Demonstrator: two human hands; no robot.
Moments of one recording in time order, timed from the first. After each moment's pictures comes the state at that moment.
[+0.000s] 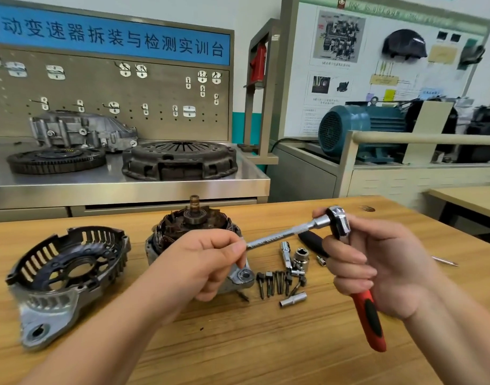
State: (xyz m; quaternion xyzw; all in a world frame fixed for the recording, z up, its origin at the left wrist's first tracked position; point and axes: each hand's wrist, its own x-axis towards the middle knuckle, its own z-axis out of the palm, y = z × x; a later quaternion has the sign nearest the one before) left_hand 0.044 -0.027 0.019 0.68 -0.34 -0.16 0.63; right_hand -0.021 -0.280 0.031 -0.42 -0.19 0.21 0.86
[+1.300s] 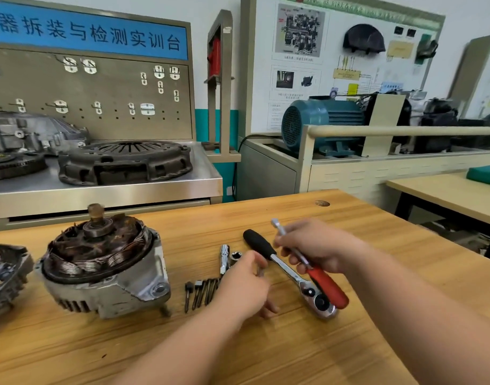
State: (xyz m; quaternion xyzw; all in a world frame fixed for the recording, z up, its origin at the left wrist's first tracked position) left_hand 0.044 -0.225 -0.042 0.80 -0.15 -0.20 0.55; right_hand 0.026 -0.370 0.014 -0.83 0.16 0.04 0.53
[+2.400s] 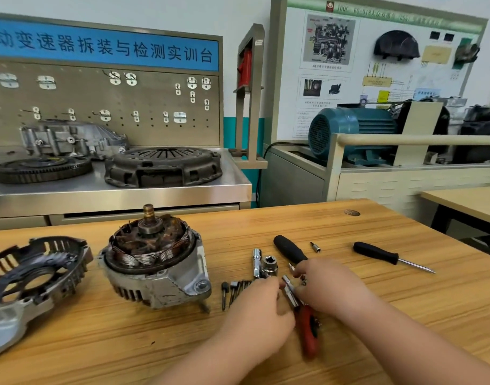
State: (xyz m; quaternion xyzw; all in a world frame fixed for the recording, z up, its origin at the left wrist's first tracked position) left_hand 0.021 -0.176 -0.046 0.89 -0.29 -0.01 0.34; right_hand 0.020 -0.326 -0.031 -0.99 0.12 -0.02 0.04
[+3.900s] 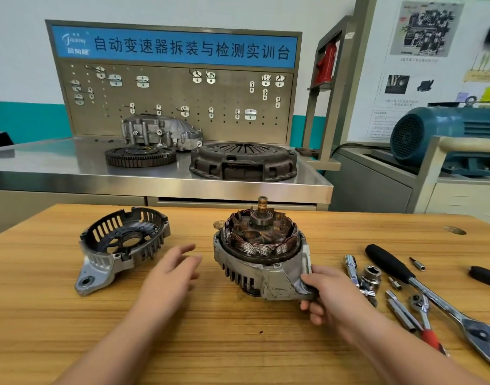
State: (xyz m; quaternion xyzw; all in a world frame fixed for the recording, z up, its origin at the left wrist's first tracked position) left_hand 0.082 0.060 -0.050 0.81 0.03 0.07 0.58; right_hand 0.062 -0.188 -0.054 -0.70 0.10 0.05 0.70
